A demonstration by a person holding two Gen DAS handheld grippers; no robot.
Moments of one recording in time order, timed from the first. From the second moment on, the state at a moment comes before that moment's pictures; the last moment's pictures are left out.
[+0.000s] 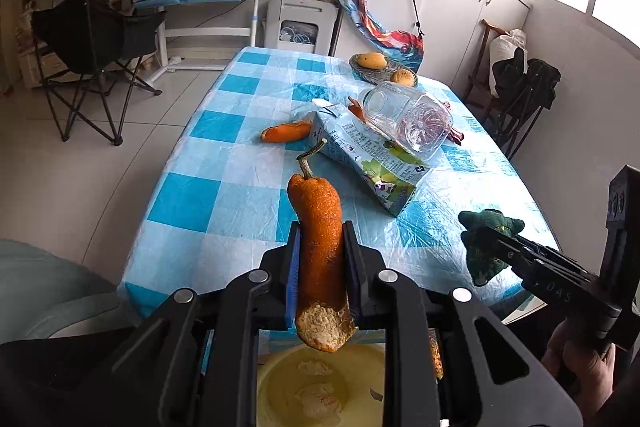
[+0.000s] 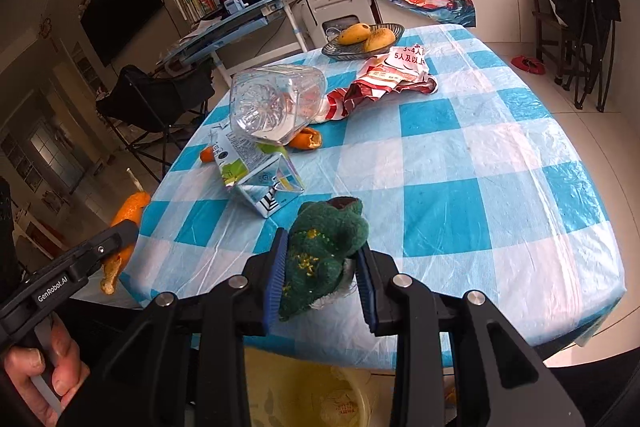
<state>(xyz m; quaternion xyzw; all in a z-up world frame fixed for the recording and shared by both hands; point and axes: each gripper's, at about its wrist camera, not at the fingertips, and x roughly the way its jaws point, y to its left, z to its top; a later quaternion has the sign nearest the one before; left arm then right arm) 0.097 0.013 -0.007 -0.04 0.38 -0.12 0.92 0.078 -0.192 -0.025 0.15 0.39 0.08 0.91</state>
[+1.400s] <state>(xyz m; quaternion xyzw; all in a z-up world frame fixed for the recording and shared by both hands) 0.015 0.012 -0.019 -0.02 0.39 -0.13 0.91 -0.013 -0.164 -0.022 0.09 0.38 0.08 0.92</state>
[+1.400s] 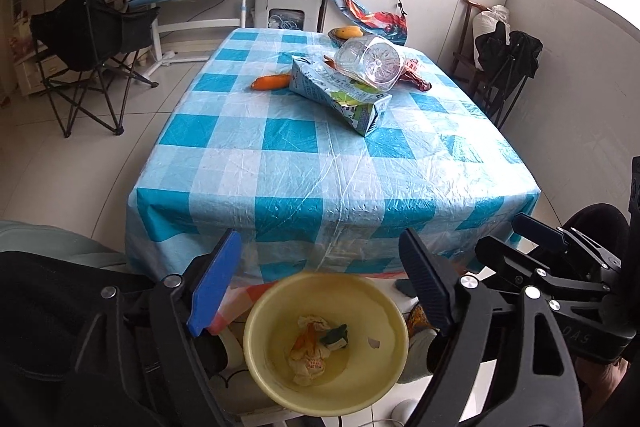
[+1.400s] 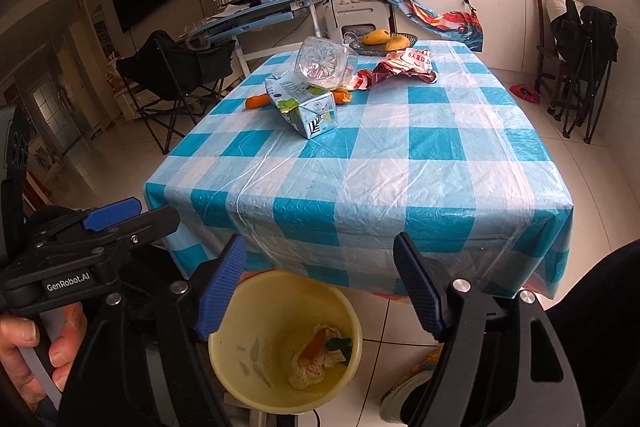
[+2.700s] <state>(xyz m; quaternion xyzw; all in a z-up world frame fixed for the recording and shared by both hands) 0.018 0.037 -0.004 -0.07 0.34 -0.08 0.93 -0.015 -0.151 -0.025 0.05 0.37 0.07 0.93</state>
